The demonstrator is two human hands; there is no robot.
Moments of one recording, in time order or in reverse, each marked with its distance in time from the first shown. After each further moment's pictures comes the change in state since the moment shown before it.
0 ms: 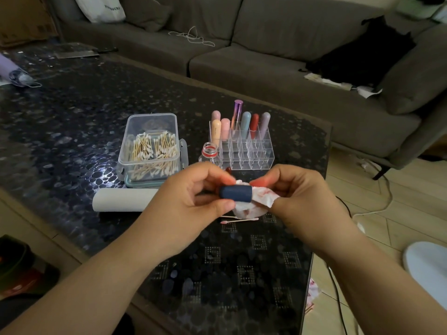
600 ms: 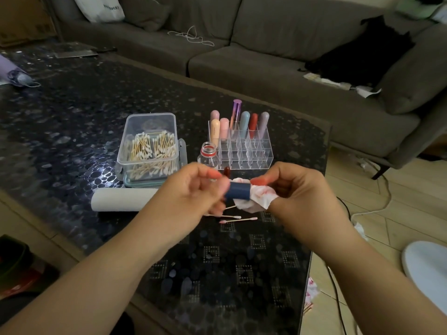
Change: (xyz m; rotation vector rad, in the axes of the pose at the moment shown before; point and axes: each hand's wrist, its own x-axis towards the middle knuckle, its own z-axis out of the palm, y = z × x) left_hand 0.003 0.002 0.004 -0.012 0.084 -0.247; right_hand 0.001 0.011 -0.001 -0.158 0.094 -0.089
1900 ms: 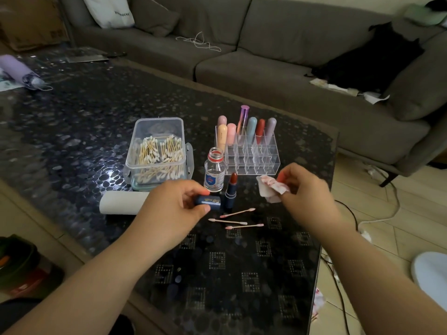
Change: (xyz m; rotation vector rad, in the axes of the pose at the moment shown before) left_hand 0.009 -0.023 -0.020 0.480 0.159 0.039; right_hand 0.040 0.051 -0.008 -0.430 0.113 0.135
